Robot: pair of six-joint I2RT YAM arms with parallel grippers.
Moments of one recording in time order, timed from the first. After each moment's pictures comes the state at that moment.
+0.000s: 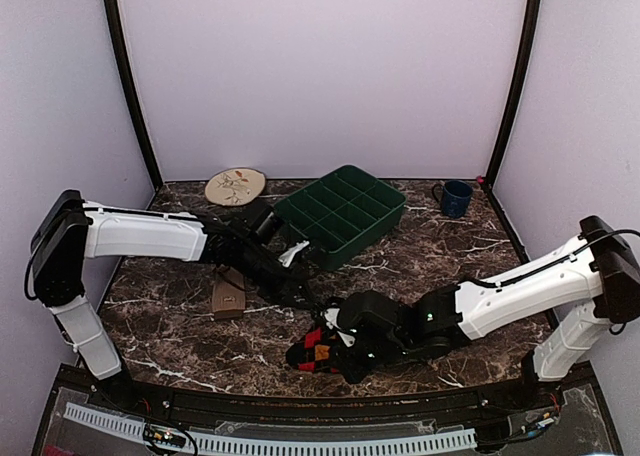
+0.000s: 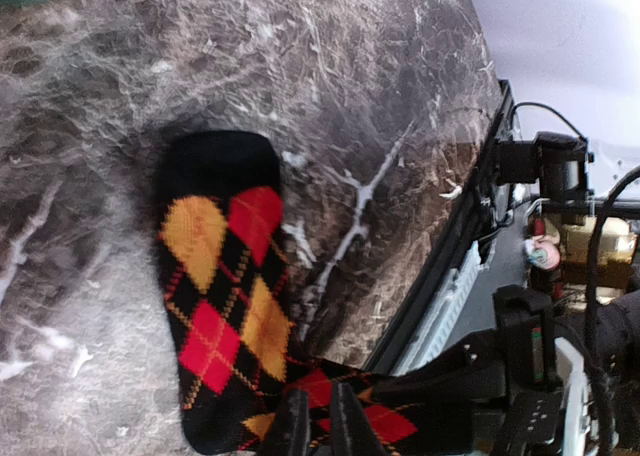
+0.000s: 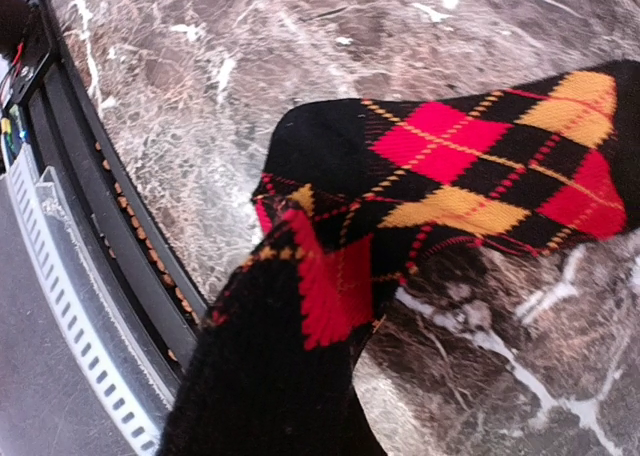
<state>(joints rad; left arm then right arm) -0.82 1.71 1.12 -0.40 0.63 -0.52 1.37 1.60 0.91 -0.24 0.05 0.54</state>
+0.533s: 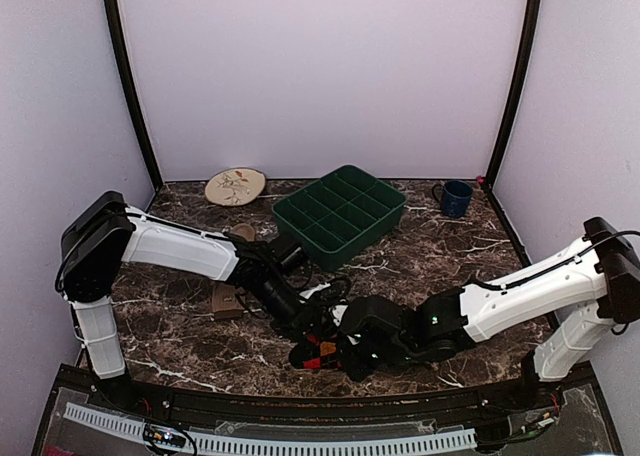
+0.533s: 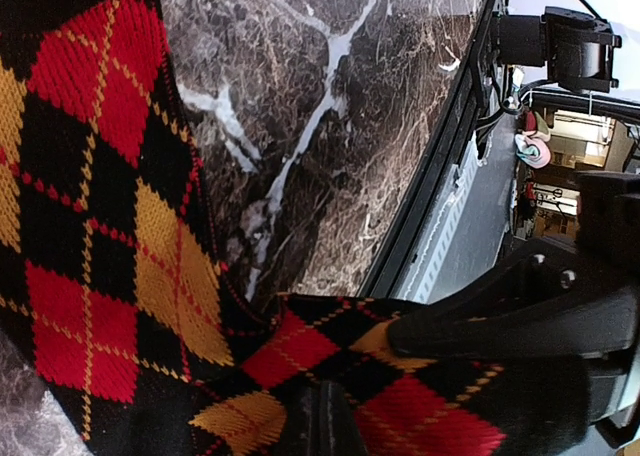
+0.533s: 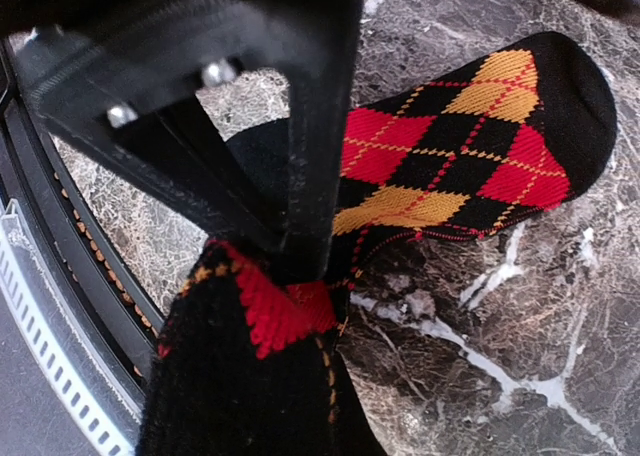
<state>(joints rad) -0.93 1.89 1.15 -0.44 0.81 -0.42 1.39 1.57 0.87 -0.25 0.19 0.59</state>
